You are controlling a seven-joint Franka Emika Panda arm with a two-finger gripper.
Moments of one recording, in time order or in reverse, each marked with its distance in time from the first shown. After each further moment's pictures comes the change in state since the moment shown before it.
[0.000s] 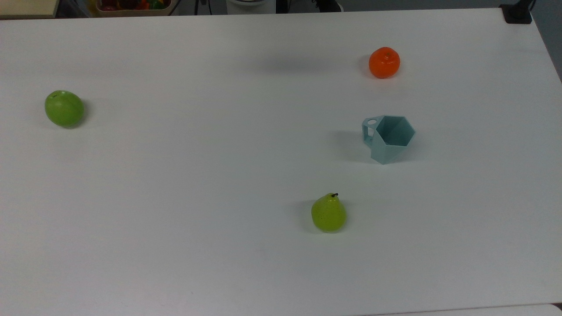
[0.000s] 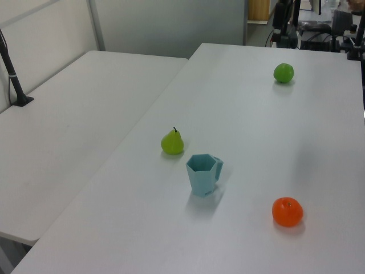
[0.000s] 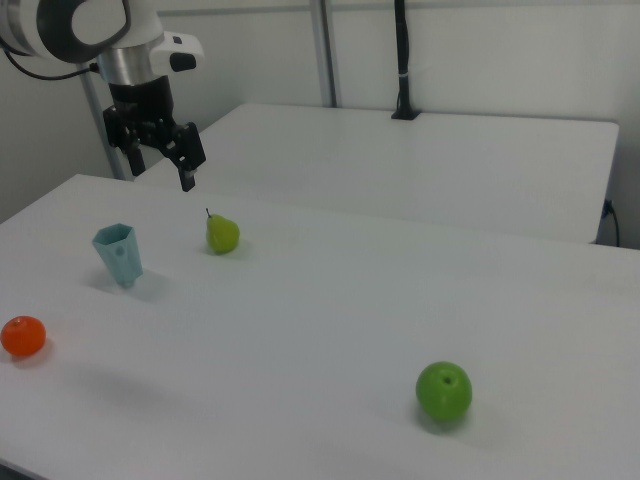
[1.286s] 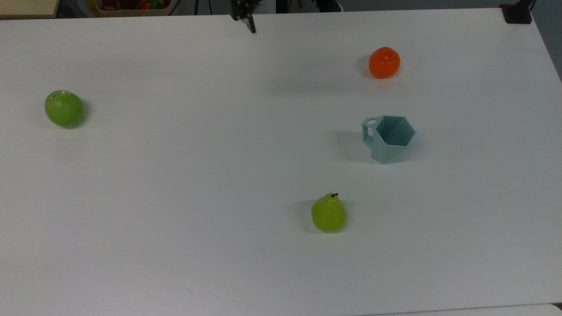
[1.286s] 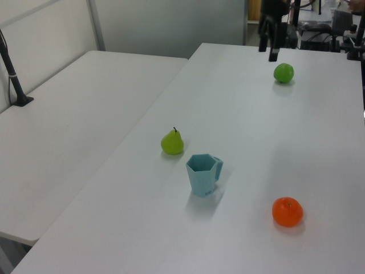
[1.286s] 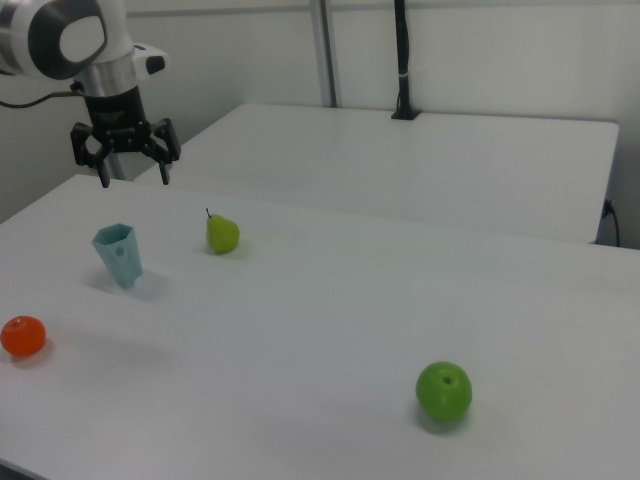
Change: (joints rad) arm 0.050 0.060 0.105 -0.011 0.002 0.100 -0.408
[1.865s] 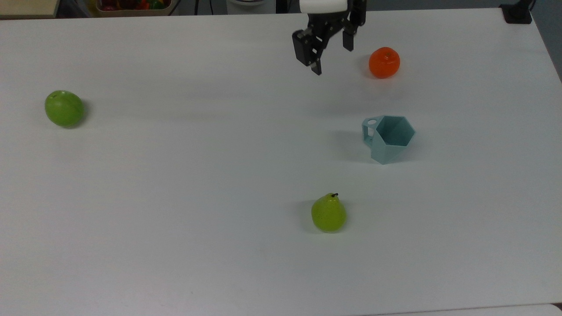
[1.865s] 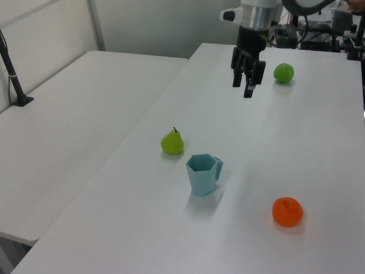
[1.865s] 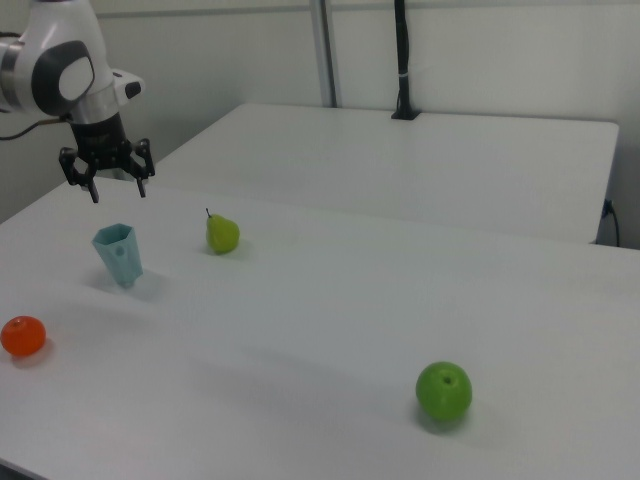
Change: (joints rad) arm 0.038 0.115 0.114 -0.026 0.000 0.207 -0.001
